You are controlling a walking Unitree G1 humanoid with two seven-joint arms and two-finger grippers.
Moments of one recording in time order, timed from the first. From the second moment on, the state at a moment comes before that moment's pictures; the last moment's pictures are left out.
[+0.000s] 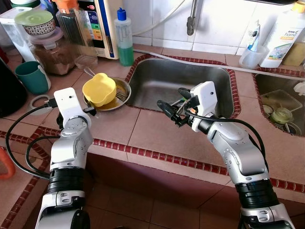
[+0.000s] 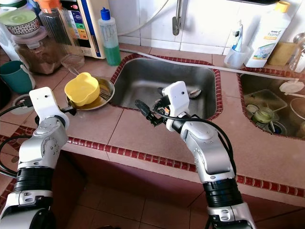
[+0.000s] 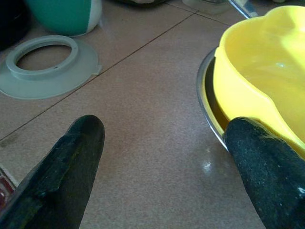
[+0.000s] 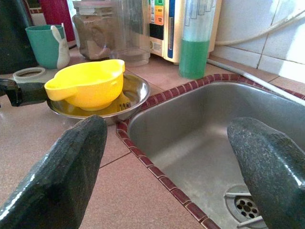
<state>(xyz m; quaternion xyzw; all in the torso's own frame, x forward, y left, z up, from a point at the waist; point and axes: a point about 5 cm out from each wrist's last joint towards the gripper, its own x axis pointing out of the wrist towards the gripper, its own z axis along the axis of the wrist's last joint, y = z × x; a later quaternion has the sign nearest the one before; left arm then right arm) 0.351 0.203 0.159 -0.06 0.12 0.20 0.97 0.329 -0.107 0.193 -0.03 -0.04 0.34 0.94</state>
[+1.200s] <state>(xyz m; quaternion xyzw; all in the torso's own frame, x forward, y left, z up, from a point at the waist) 0.334 0.231 0.190 0.03 0.02 0.22 0.97 0.334 -0.105 0.191 -0.03 -0.04 0.34 0.94</state>
